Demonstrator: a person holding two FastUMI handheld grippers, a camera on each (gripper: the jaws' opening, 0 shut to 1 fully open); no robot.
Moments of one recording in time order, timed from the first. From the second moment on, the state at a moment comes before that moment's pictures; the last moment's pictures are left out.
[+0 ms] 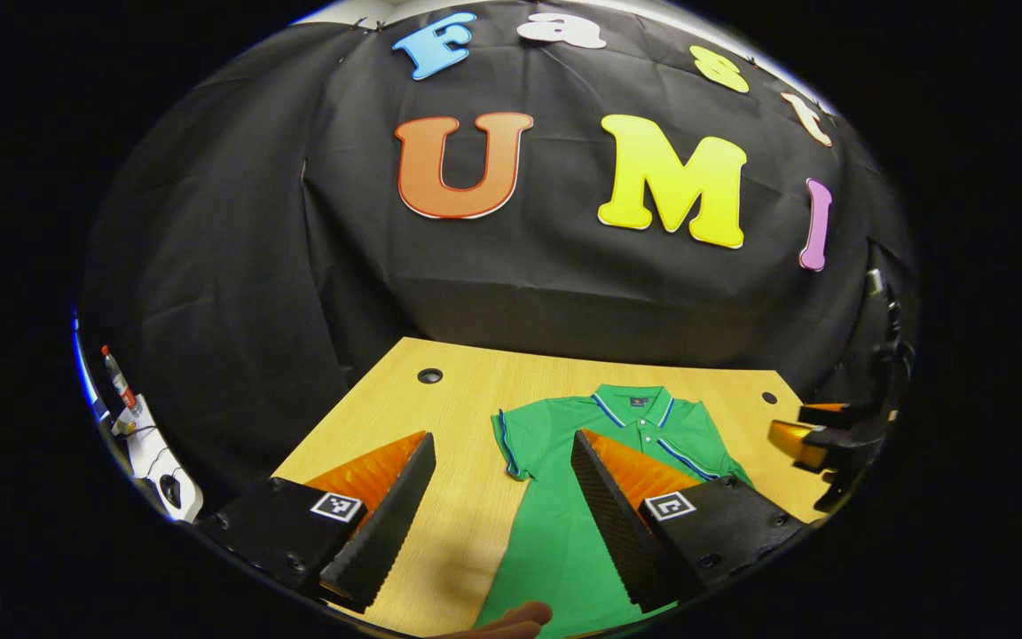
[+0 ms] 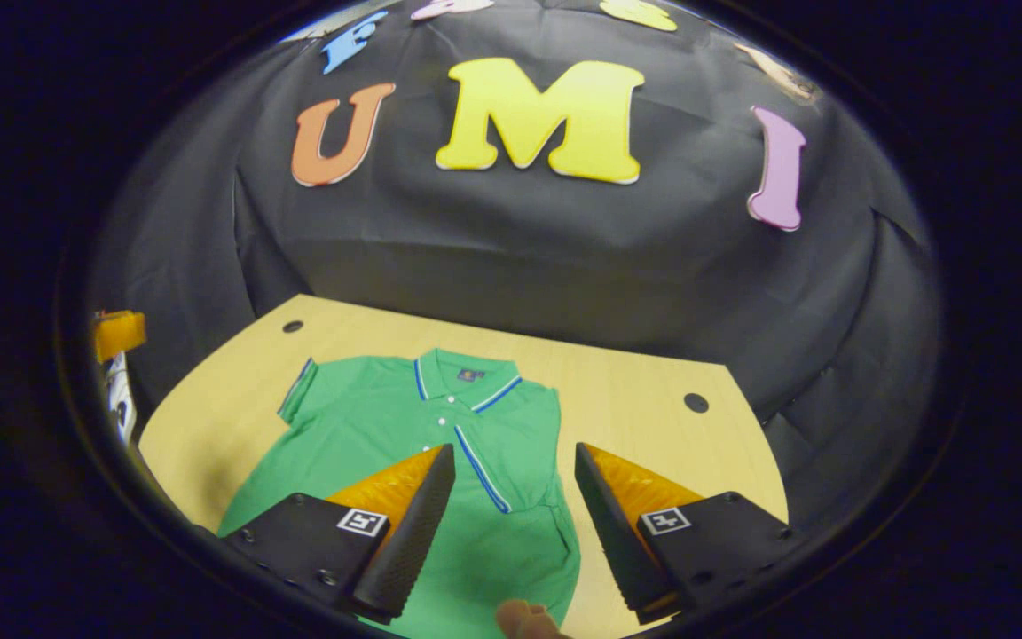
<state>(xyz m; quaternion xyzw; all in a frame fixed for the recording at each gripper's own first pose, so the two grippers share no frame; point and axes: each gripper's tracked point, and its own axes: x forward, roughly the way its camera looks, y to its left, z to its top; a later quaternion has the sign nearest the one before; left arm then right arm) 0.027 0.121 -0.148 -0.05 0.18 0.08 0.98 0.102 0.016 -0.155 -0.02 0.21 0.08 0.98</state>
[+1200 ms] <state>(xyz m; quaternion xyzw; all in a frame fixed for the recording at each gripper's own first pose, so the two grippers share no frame) 0.193 0.117 -0.339 -0.10 0.39 0.07 0.91 -0.065 0.035 0.000 0.04 0.14 0.02 0.99</state>
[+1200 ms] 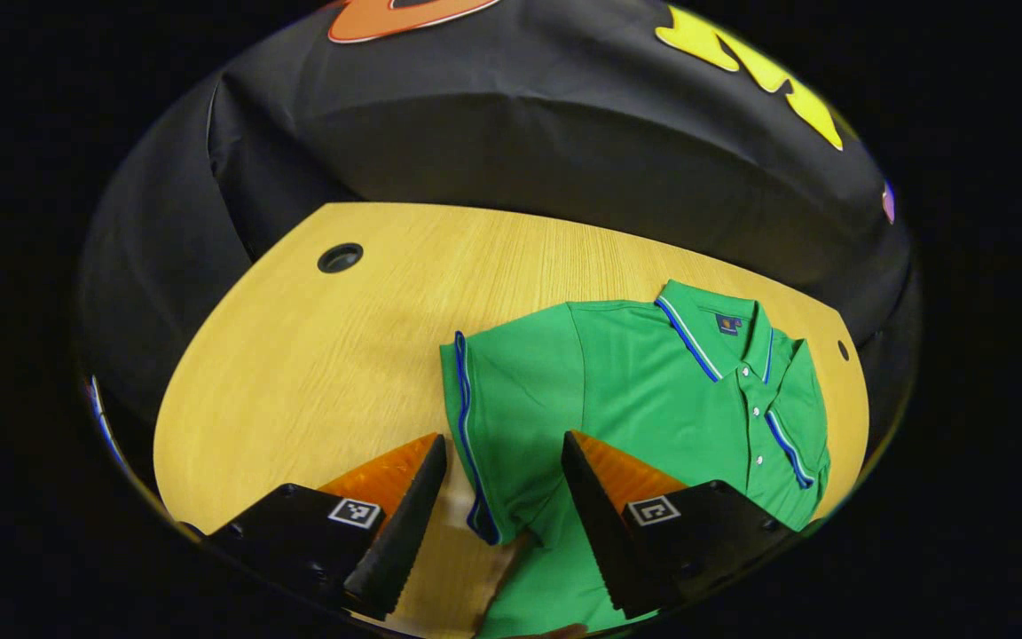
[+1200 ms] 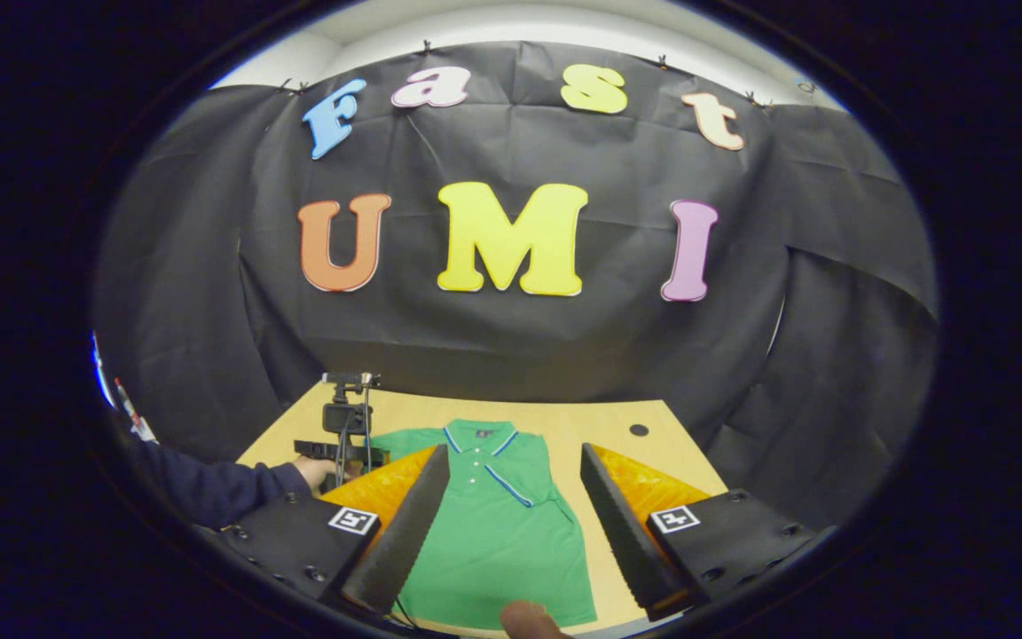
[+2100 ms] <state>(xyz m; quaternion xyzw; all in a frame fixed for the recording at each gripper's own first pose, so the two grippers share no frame) 0.200 0.130 -0.357 -0.10 0.43 0.07 0.89 -0.050 0.028 -0.035 0.06 0.19 0.01 0.98</state>
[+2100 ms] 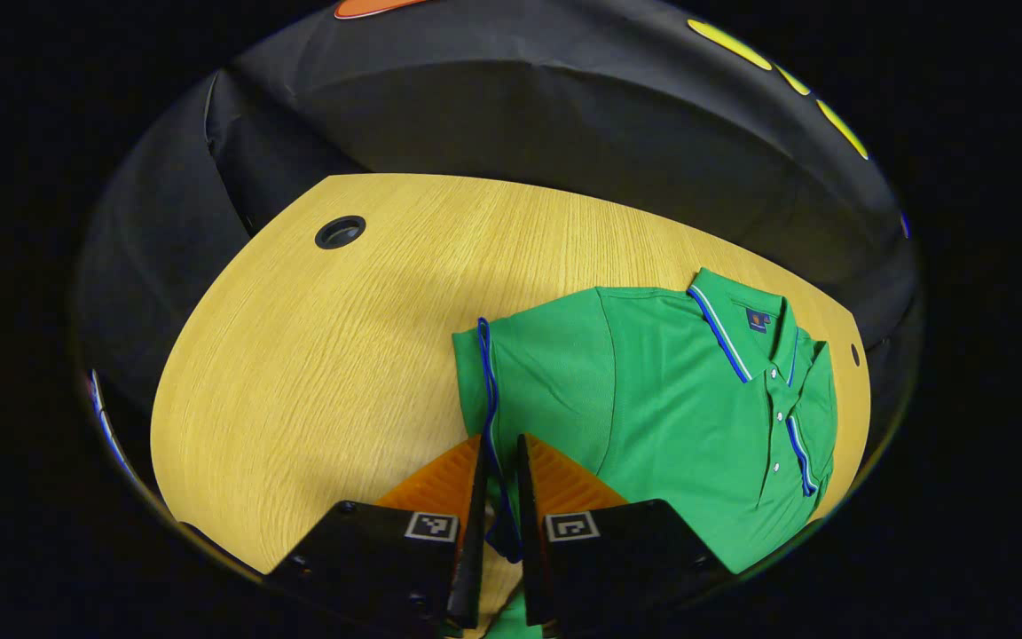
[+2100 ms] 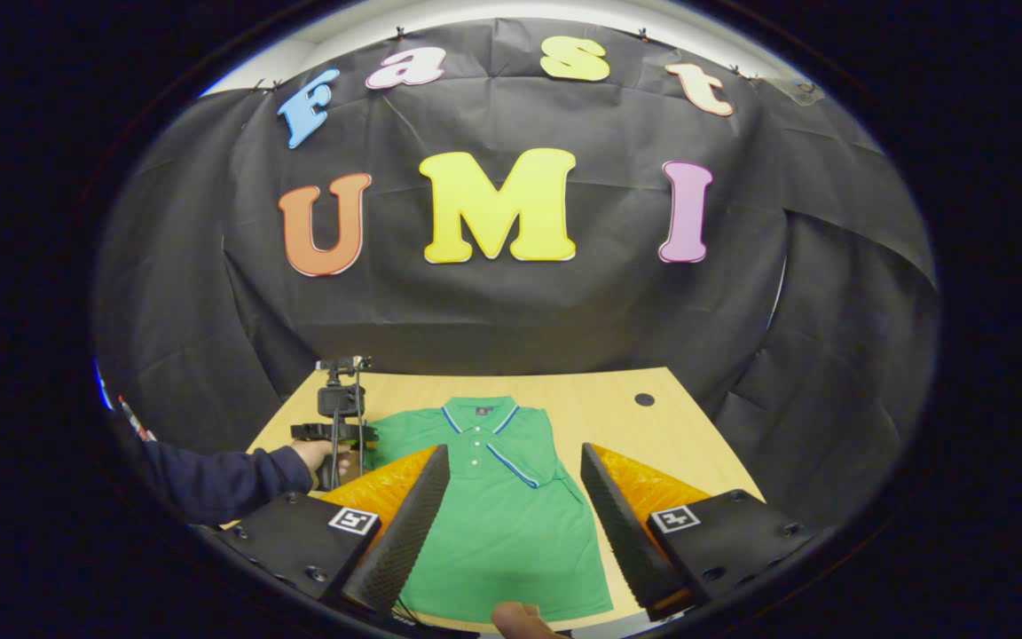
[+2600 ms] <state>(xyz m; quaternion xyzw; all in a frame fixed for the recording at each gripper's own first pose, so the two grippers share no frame) 0.203 0.126 -0.331 -0.07 0.44 0.01 0.90 -0.051 0.014 -0.048 0.07 0.20 -0.01 0.98</state>
